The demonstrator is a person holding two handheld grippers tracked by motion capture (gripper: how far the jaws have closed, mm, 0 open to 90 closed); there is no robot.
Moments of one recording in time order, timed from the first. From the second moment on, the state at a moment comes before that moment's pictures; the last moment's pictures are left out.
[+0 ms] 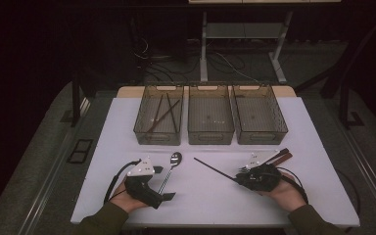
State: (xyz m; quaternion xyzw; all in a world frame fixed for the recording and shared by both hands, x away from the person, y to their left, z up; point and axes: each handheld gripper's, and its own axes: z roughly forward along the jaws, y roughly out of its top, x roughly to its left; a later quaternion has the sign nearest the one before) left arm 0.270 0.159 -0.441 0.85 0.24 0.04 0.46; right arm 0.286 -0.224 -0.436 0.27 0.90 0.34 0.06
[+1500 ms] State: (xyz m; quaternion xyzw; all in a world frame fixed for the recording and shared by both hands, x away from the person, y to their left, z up) left arm 0.270 0.158 -0.441 0.85 0.24 0.04 0.46; right arm 0.290 -0.227 -0.434 0.28 0.89 0.35 0.04
